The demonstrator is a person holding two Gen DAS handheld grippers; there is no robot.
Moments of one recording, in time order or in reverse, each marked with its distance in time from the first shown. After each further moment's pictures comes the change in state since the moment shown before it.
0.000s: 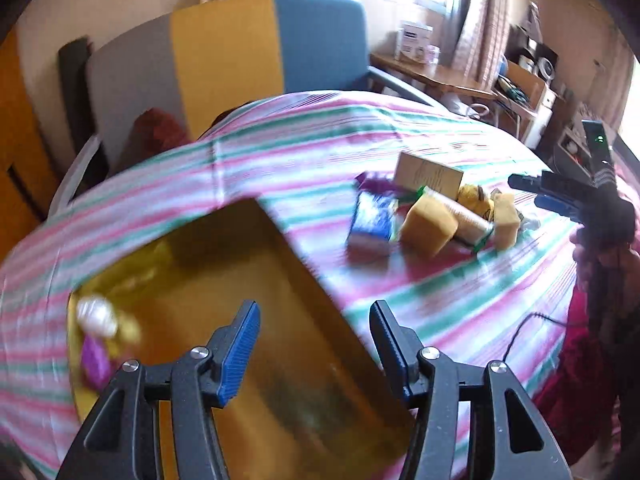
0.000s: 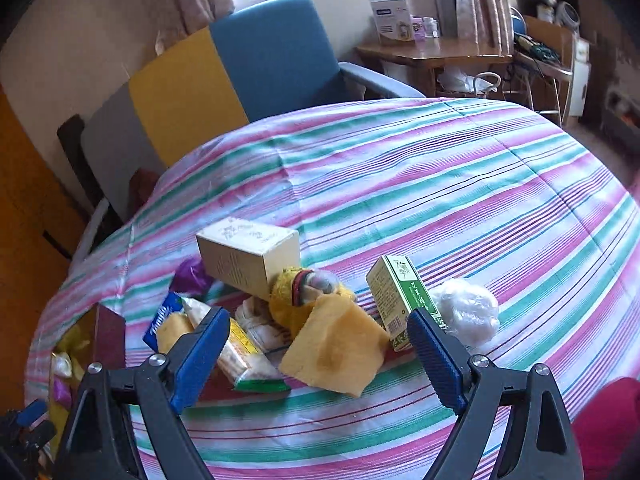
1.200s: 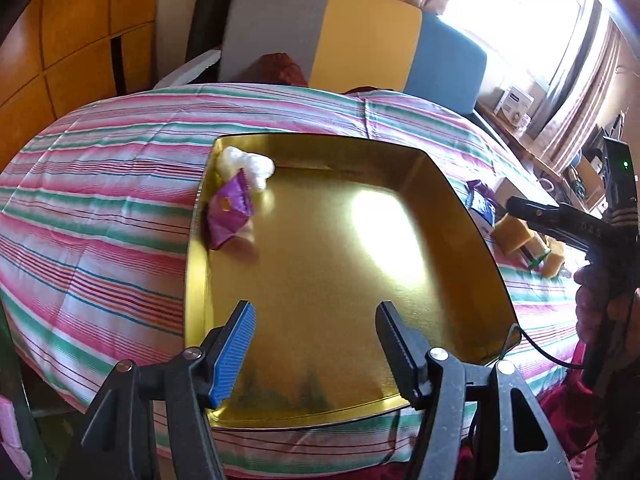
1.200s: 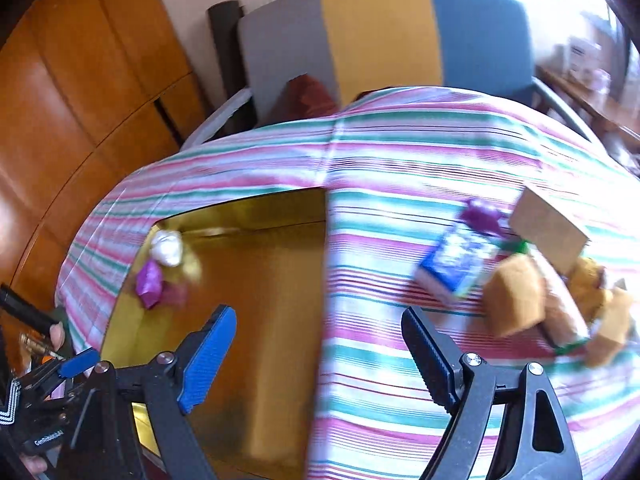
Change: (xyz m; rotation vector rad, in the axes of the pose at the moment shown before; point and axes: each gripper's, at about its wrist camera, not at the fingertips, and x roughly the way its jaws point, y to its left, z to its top) left arm -0.061 0.128 -0.139 -0.439 -0.003 0.079; right arm 0.003 0.224 -0.088 -0.412 0.152 0.246
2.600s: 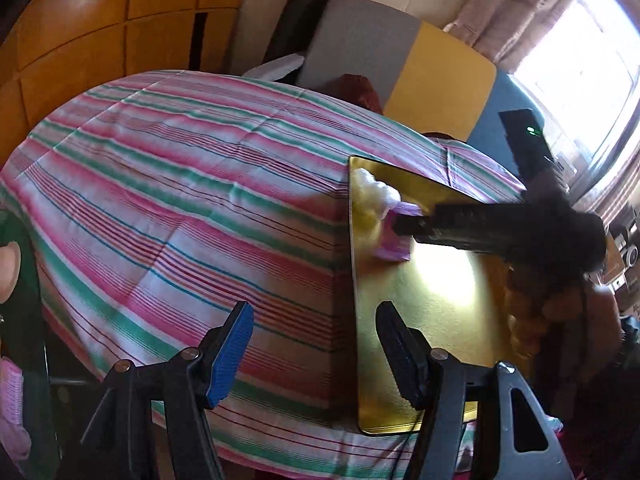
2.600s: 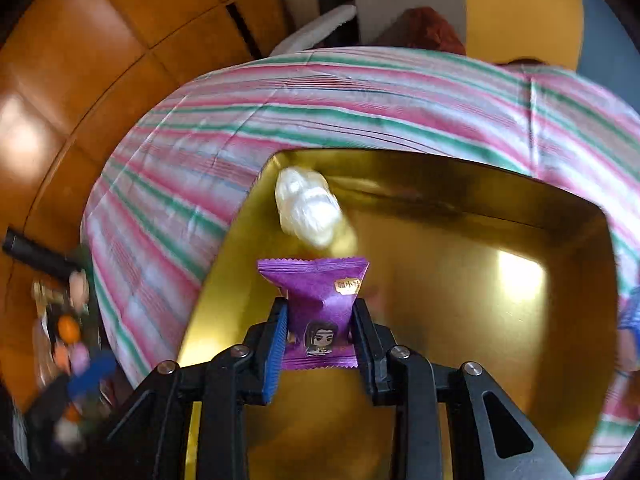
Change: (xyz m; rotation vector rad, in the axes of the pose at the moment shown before) left arm -0.022 0.113 -0.008 -0.243 -0.076 0.065; right arm 0.153 0.198 0.020 -0.140 0.308 0.189
